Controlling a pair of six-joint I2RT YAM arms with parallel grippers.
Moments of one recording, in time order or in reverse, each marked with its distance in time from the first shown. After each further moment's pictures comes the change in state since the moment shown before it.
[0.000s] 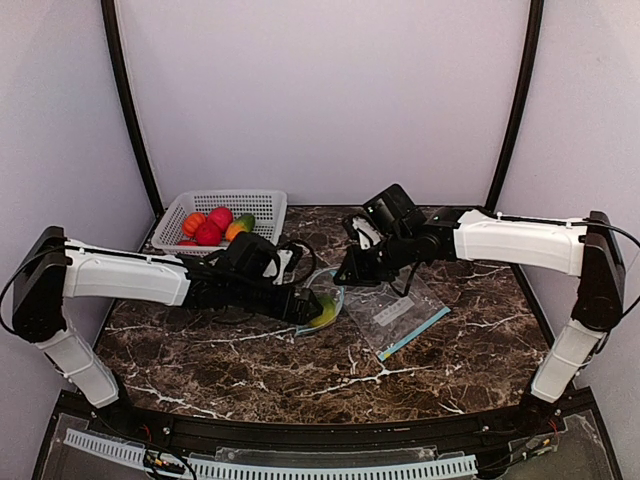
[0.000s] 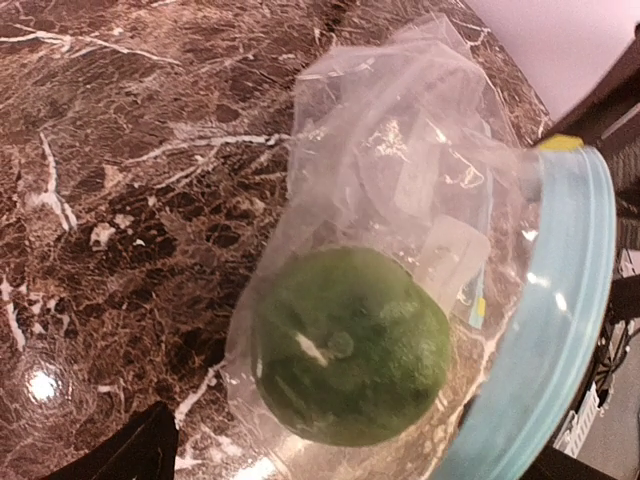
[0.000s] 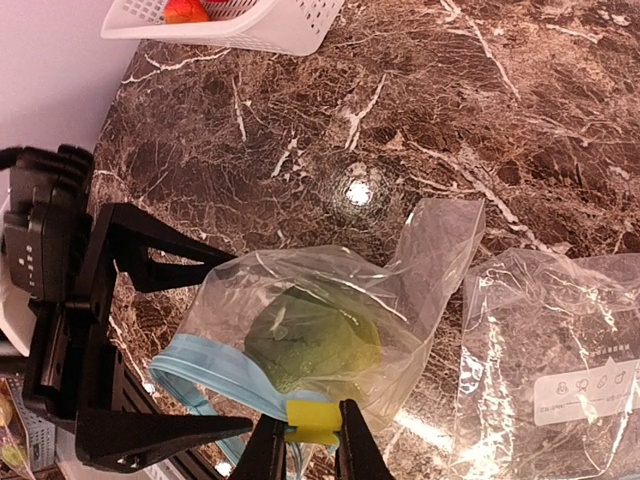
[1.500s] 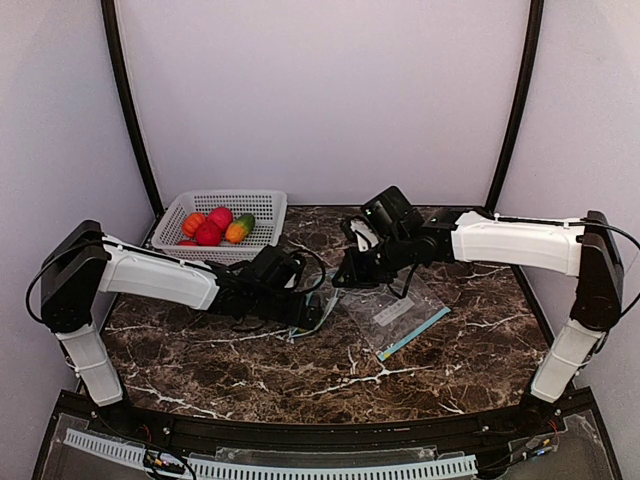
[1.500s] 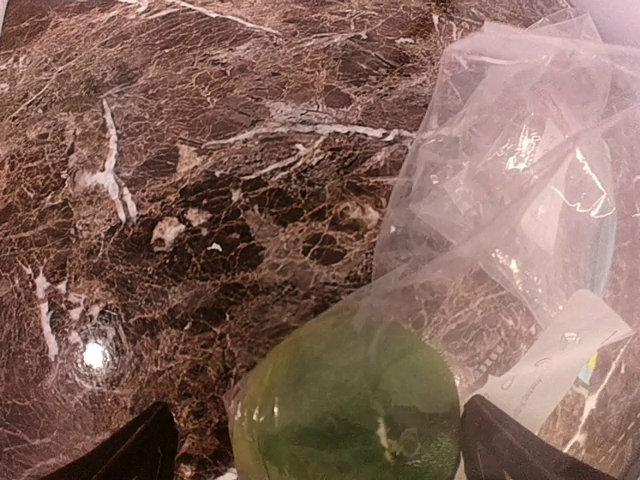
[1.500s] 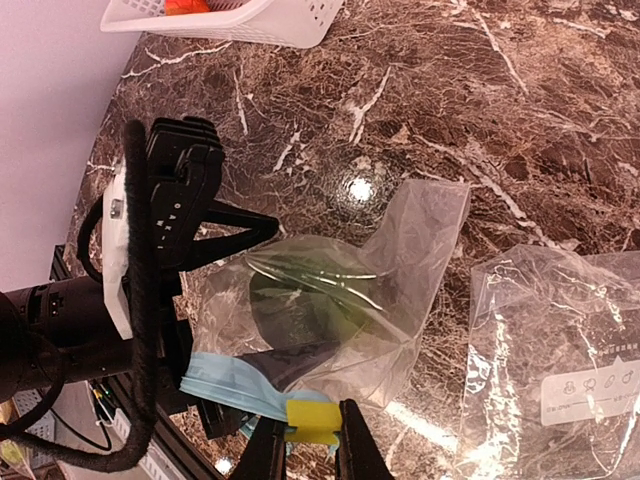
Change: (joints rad) left arm -0.038 0.172 0.065 0.005 -0.247 -0.041; right arm 0.003 0.008 -0.002 0.009 -0.002 0.003
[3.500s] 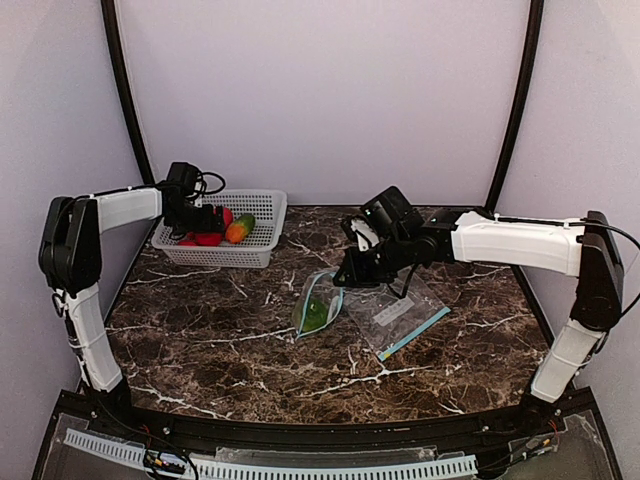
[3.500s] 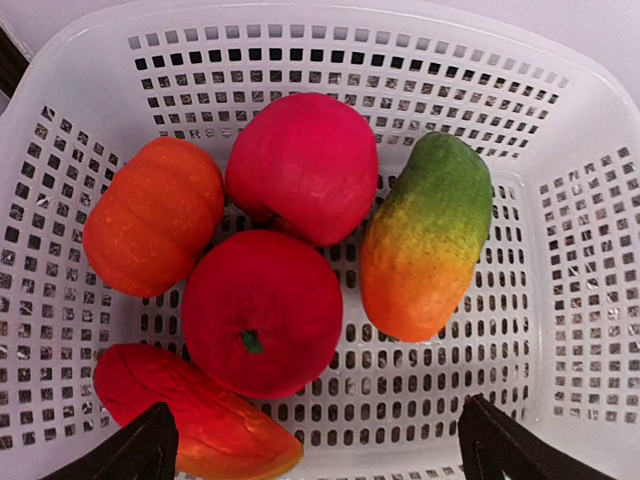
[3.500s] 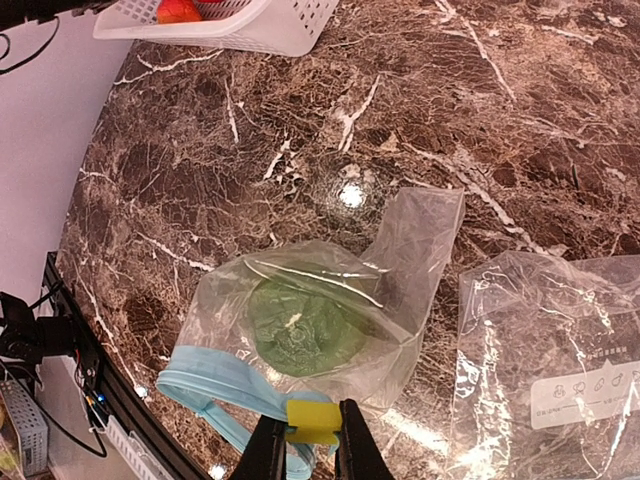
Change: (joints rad) left arm 0.733 0.135 0.451 -0.310 0.066 0.335; right arm 0.004 0.000 0.000 -0.003 0.031 -0.005
